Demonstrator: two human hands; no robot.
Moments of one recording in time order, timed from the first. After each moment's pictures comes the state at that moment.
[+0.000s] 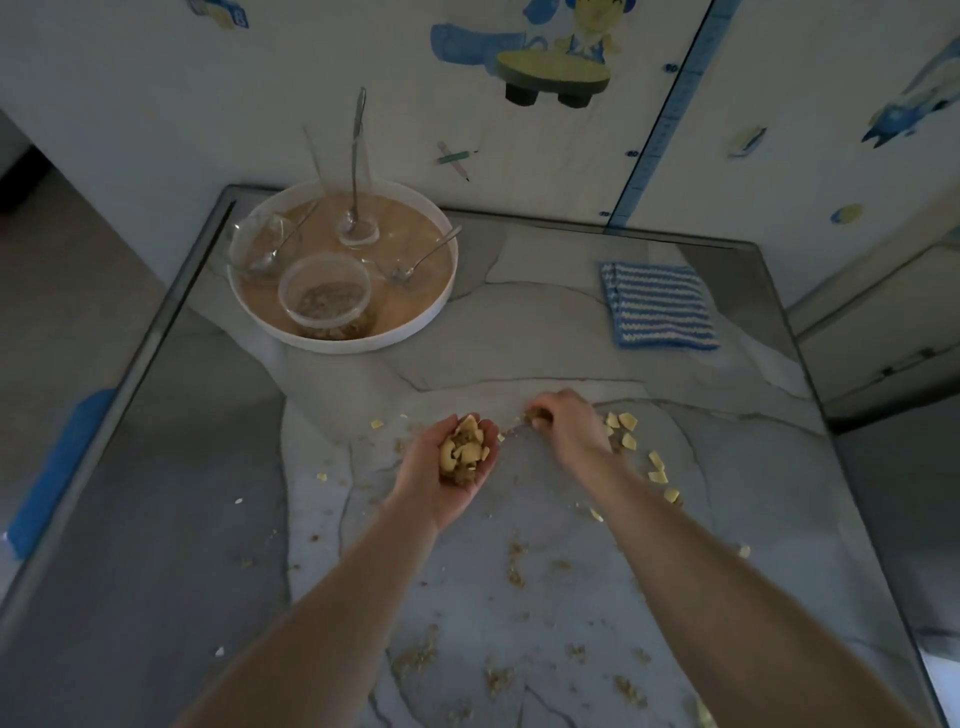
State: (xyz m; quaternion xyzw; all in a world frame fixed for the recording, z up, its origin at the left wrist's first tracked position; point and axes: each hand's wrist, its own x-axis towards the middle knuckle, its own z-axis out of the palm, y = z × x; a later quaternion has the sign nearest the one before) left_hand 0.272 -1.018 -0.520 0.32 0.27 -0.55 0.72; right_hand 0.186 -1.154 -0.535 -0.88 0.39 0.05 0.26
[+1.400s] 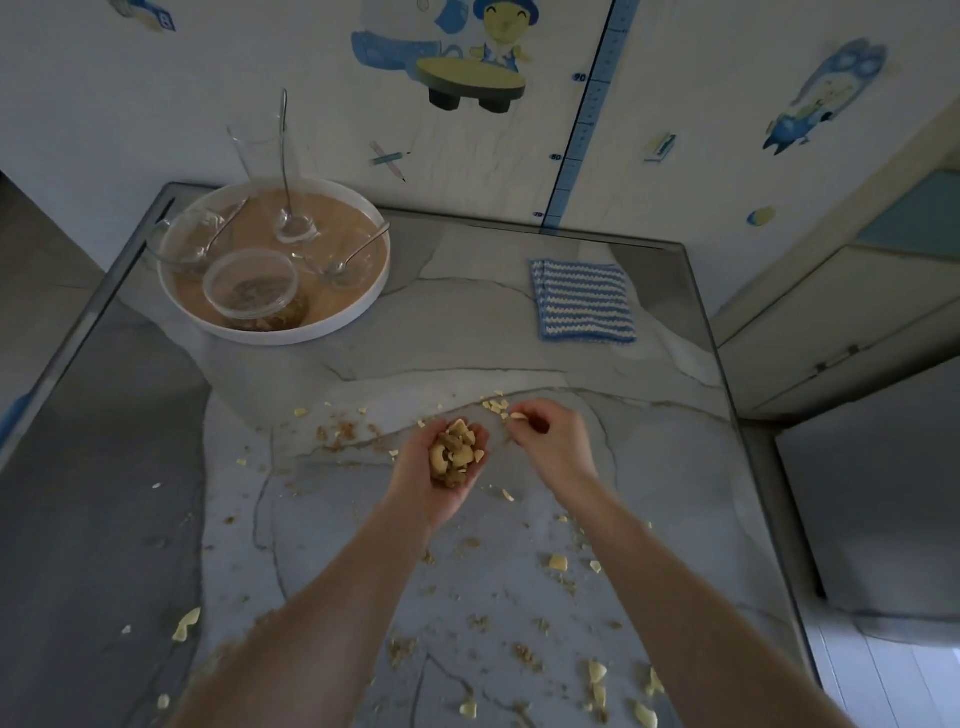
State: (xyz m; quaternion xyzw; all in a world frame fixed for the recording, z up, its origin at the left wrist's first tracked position) left_hand 0.197 -1.060 -0.514 0.37 0.24 -0.55 0.71; right_hand 0.107 -1.152 -0.490 -0.72 0.47 -0.14 0.49
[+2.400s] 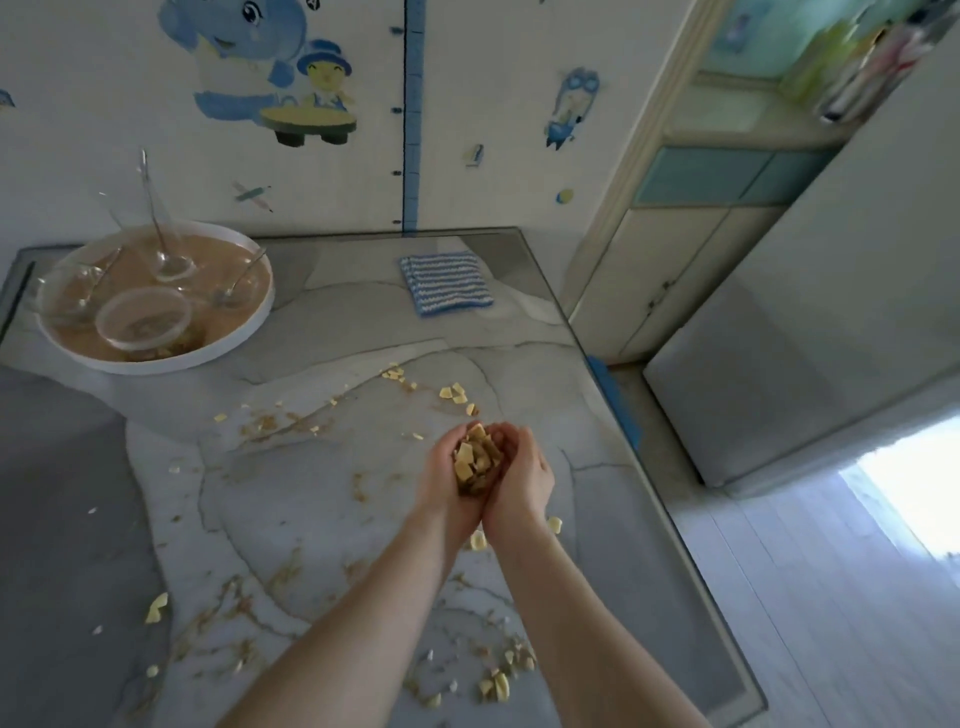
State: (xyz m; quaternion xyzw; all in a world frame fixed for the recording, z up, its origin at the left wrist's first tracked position) left_hand 0.059 -1.025 -0.443 0.31 0.13 -0.67 0.66; right_hand 0.017 -1.032 -0.415 -0.16 0.60 -0.45 0.64
